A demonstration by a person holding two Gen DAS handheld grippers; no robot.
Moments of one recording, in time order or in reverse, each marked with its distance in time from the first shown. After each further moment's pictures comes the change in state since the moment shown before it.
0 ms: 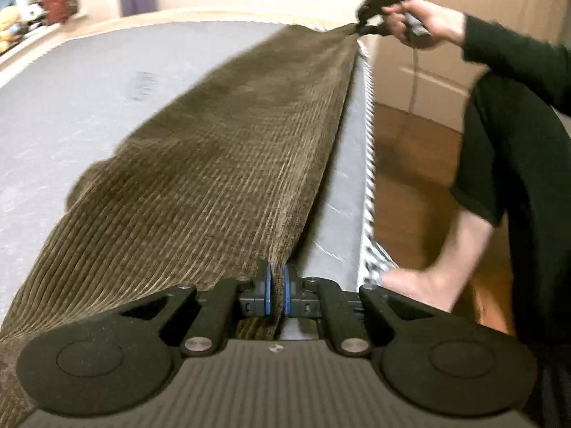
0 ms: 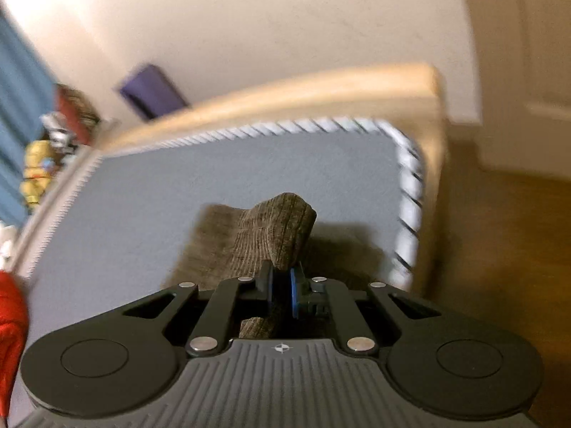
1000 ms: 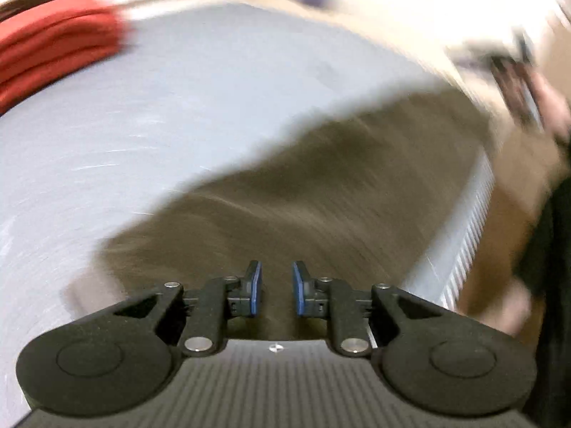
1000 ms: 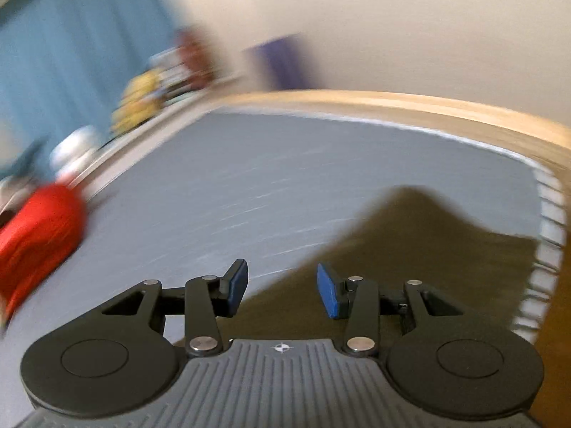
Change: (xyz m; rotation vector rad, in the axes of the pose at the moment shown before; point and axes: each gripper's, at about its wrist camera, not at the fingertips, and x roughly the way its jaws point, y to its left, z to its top) left arm -0.100 0.094 -0.074 -0.542 -0.090 0.339; right arm -0.033 0.158 -0.091 -0.460 -0.006 0.337
